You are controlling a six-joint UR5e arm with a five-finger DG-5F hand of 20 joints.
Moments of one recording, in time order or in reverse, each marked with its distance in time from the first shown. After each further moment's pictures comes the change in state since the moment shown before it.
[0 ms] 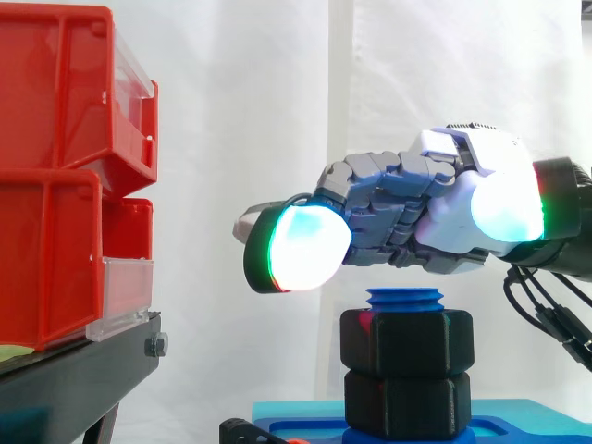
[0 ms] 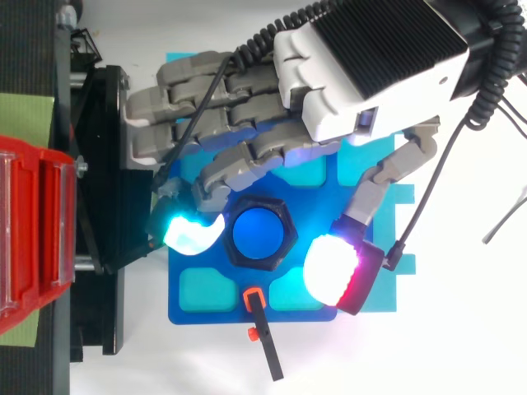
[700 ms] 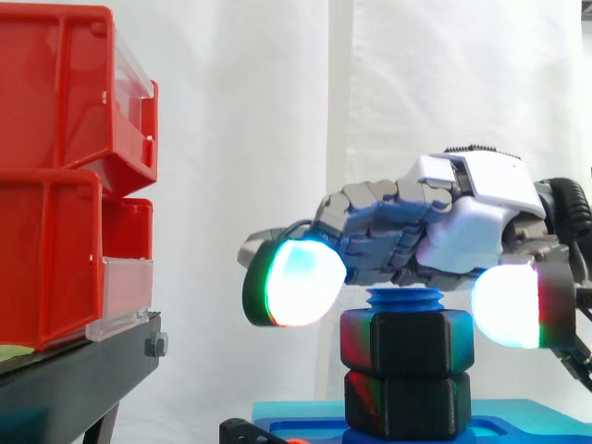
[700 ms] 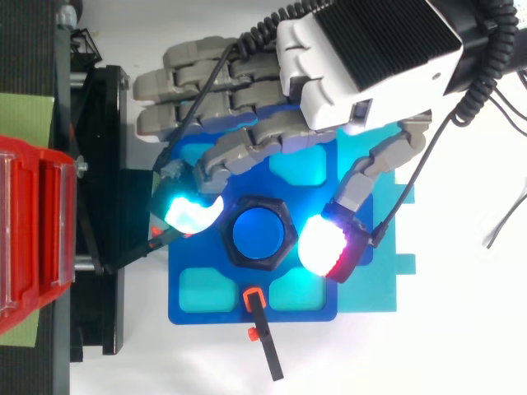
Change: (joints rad) arm -0.002 0.000 -0.034 -0.005 0.036 -0.051
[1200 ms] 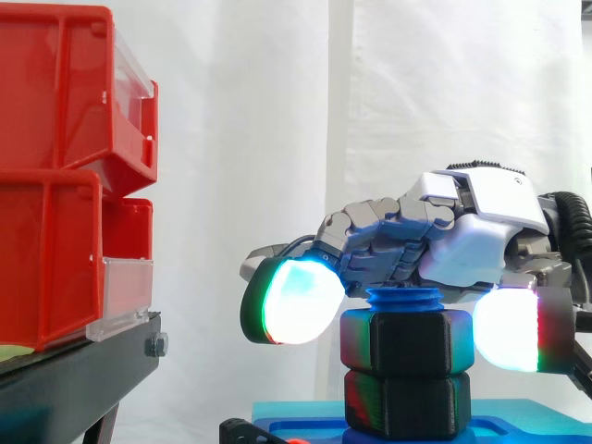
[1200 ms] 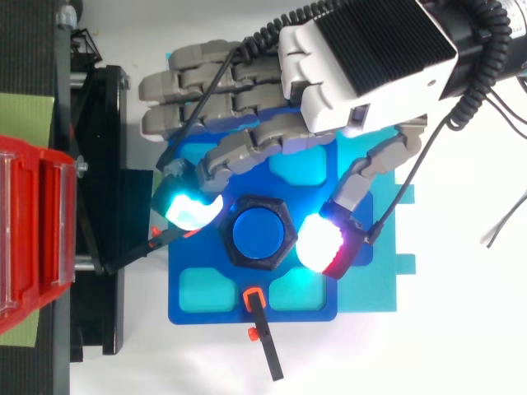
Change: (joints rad) arm 0.001 -0.001 -0.018 0.023 0.015 -0.022
